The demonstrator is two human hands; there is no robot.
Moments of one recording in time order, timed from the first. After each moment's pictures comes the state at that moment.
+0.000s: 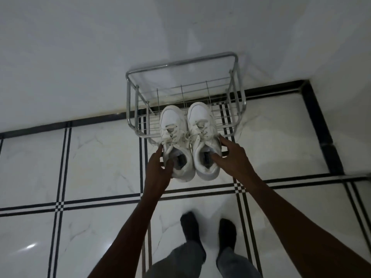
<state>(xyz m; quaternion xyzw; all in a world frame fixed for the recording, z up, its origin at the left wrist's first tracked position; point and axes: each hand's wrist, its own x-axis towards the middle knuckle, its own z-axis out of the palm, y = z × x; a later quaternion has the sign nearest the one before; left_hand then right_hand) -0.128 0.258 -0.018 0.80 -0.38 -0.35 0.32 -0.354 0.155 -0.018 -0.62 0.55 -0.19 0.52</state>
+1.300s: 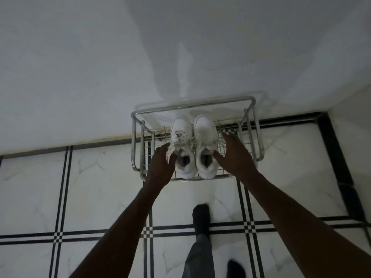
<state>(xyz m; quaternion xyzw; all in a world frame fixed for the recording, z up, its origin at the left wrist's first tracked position) -0.034 0.047 -0.031 0.81 -0.45 -0.32 0.21 -0.261 -0.049 -0.043 -0.72 0.59 -0.05 0.36</state>
